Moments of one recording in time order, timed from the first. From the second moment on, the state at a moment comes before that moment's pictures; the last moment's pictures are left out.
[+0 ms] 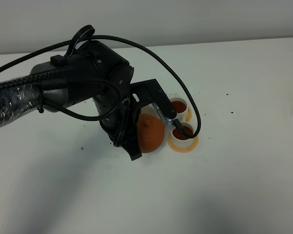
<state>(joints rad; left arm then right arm) -0.66 1.91 -1.39 0.16 0.93 0.36 0.05 -0.01 -0.49 -0.02 1.07 0.10</state>
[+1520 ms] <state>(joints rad) -0.51 2.04 -1.39 0.04 0.65 0.01 0.05 -0.01 -0.49 -0.02 1.07 0.10</state>
